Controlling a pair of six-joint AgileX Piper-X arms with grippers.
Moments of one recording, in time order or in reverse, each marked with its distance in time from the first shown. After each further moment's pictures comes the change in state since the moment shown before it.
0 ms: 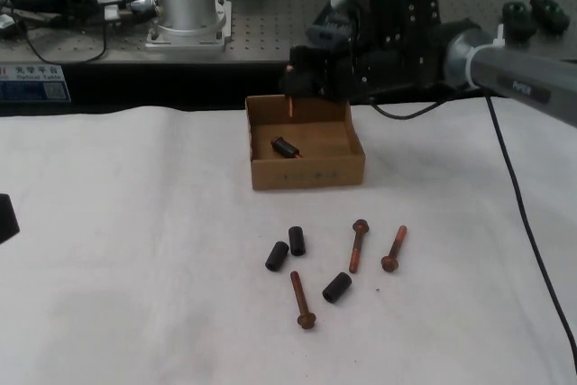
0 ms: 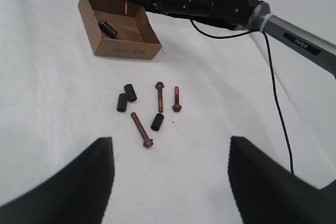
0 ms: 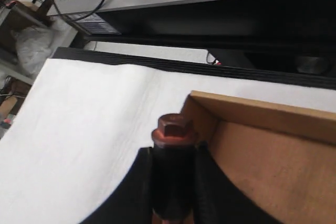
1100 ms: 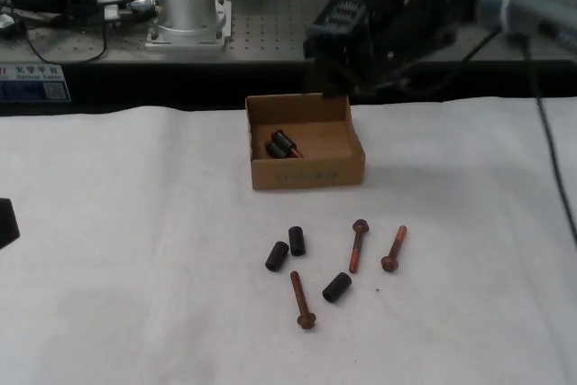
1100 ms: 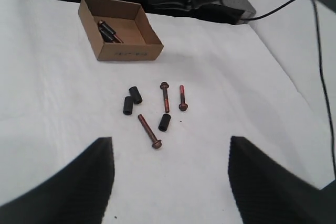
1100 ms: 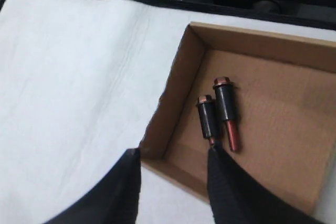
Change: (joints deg) left arm 0.0 0.0 0.0 0.0 0.0 4.6; right arm 0.0 -15.6 -0.6 35.9 7.2 -20.6
